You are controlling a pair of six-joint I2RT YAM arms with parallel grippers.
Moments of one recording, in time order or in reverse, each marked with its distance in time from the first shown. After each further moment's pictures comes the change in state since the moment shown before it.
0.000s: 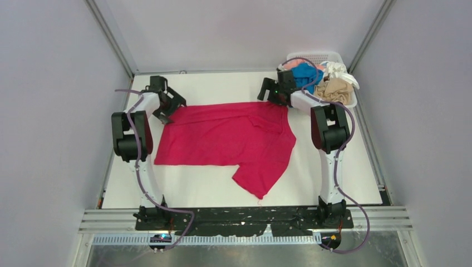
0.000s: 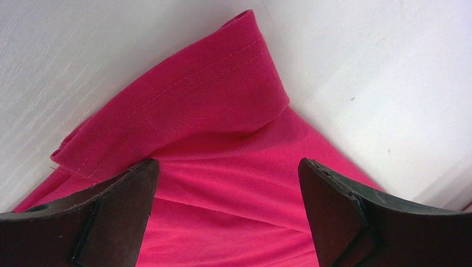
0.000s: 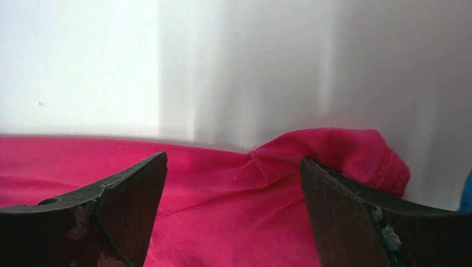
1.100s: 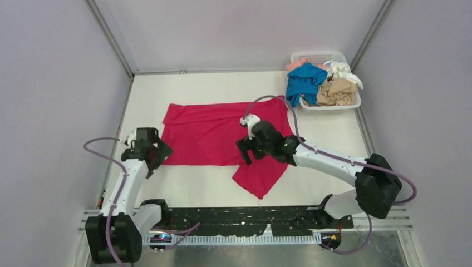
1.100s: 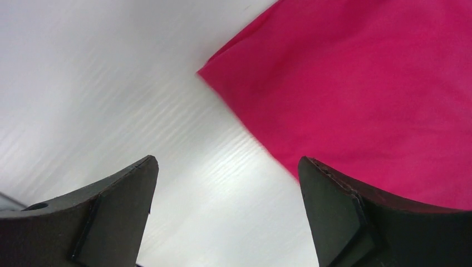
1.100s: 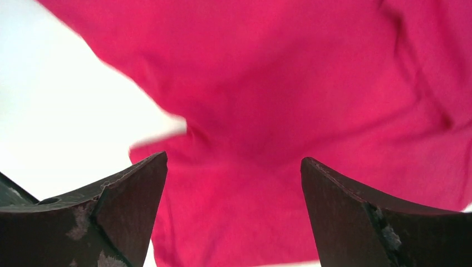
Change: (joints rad) left arm -0.008 -1.055 -0.819 -0.200 -0.284 0.072; right arm 0.571 -0.815 -0.687 -0.122 0.176 -0.271
